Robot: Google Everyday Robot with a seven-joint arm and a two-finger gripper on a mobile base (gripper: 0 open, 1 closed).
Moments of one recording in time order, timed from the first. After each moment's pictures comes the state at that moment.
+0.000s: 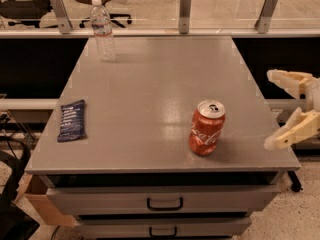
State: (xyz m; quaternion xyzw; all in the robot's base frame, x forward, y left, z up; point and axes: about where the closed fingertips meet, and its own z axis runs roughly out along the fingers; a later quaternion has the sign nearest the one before) arm 0.465 -0.223 0.924 -0.51 0.68 0.25 0.47
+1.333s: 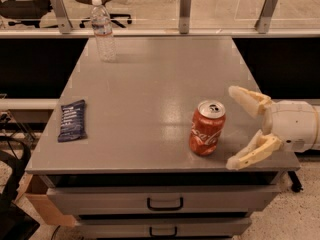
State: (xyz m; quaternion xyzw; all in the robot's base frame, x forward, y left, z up) arm 0.445 -0.146 0.898 -0.49 0.59 0.35 0.54
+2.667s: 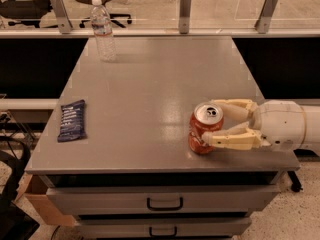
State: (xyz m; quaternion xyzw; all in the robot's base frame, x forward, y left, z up) arm 0.440 -0.121 0.905 -0.50 0.56 0.37 0.55
